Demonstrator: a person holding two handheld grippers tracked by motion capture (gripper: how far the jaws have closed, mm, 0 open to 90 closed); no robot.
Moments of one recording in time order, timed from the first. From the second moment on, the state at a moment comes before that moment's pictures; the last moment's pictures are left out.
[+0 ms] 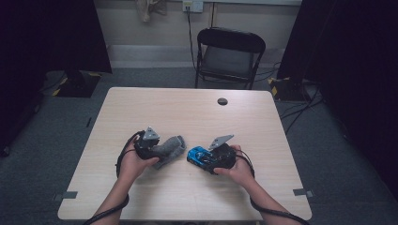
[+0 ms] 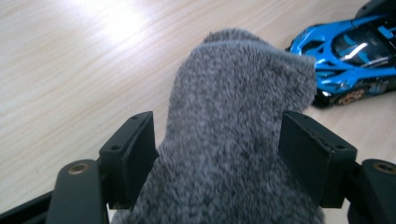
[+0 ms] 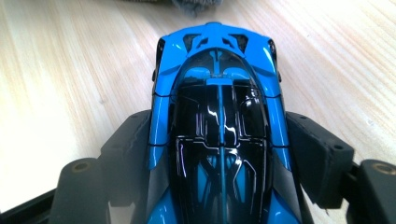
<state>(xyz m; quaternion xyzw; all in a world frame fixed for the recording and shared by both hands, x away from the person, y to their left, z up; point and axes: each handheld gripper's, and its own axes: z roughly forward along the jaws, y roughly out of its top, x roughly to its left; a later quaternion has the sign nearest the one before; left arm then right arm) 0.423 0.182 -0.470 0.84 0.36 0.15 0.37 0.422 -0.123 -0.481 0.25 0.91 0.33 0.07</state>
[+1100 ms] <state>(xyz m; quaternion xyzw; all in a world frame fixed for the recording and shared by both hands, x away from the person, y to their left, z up) 0.413 0.182 -0.484 0.87 0.34 0.14 0.33 0.423 -0.105 -0.487 0.24 0.91 0.31 0.11</state>
